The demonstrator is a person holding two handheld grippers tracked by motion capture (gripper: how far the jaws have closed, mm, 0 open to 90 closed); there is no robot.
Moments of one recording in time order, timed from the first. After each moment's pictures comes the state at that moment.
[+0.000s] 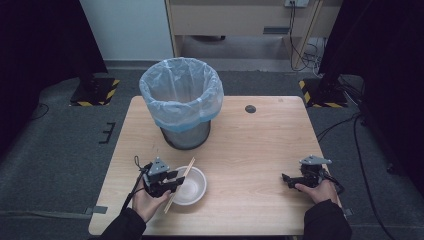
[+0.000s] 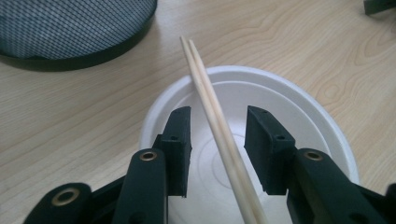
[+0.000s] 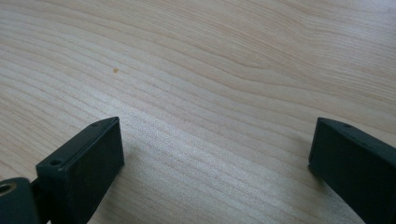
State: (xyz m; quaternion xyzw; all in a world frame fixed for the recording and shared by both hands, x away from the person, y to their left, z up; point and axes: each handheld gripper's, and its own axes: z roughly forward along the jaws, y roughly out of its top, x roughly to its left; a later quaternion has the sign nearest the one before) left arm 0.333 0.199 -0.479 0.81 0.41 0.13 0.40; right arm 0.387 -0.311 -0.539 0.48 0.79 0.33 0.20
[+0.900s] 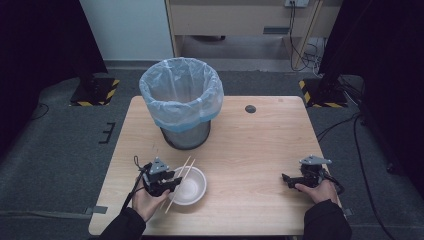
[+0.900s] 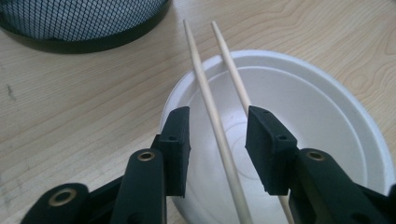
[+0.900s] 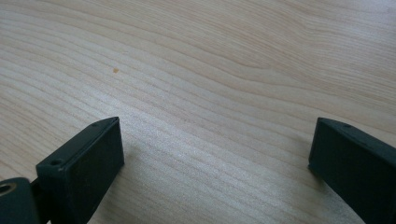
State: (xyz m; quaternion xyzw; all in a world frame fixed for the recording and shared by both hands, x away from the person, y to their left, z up) left arm 0.336 0.200 -0.485 0.81 0.43 0.14 0.37; right arm 0.387 -0.311 -0.539 0.48 0.79 0.33 0.20
